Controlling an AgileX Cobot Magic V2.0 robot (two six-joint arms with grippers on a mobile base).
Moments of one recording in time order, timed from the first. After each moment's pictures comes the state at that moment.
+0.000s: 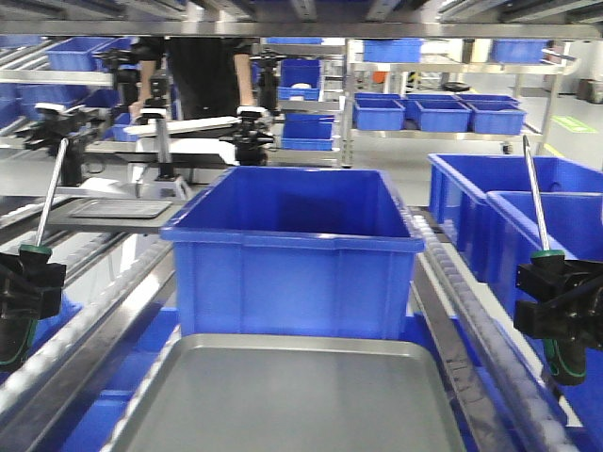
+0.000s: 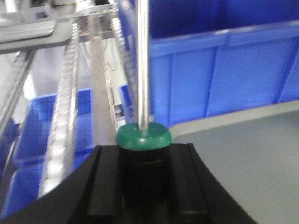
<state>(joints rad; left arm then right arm) -0.11 1.19 -1.08 -0.38 0.46 0.40 0.16 1.04 -0.89 0.17 0.22 -0.16</state>
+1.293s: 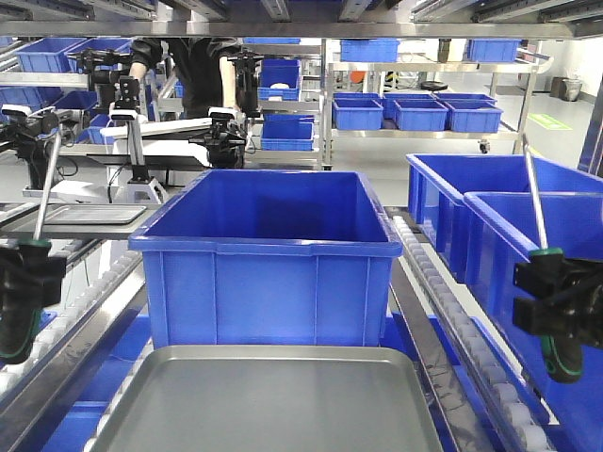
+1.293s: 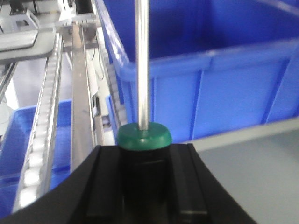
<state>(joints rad) -0.11 1.19 -1.08 -0.44 0.44 0.41 0.16 1.04 -0.89 0.20 0.20 -0.16</state>
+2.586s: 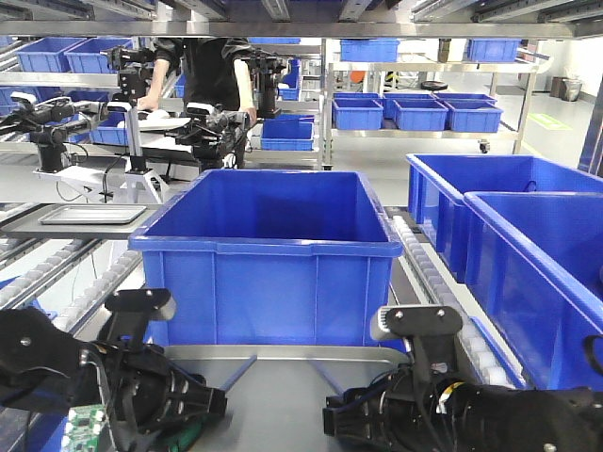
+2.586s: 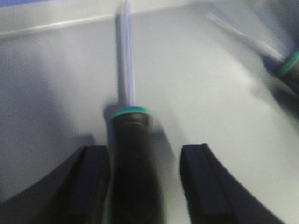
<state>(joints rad) -0.35 1.58 -1.08 -0.64 0.51 0.40 0.49 1.48 -0.90 0.36 0.13 -0.08</state>
